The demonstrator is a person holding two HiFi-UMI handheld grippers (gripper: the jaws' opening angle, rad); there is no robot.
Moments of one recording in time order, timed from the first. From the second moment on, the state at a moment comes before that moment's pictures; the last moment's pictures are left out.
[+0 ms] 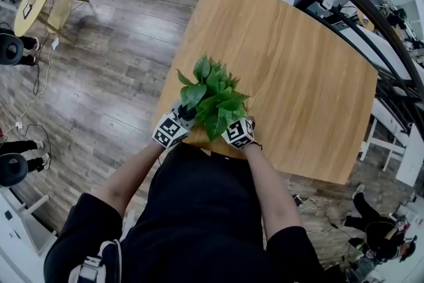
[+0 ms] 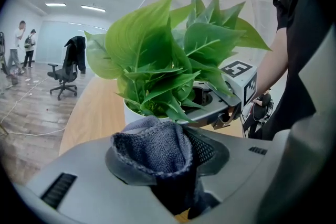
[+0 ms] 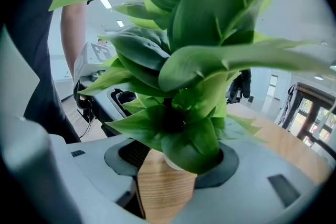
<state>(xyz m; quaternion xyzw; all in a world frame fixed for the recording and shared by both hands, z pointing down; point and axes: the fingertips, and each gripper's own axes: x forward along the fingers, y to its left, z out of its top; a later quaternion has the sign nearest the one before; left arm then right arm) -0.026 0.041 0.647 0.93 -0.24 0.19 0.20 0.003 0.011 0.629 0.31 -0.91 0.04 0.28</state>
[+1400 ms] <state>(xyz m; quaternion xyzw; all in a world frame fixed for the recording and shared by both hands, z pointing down) -0.035 0.018 0.643 0.93 -0.26 0.18 0.21 0.035 0.001 0.647 0.35 -0.89 0.08 0.27</state>
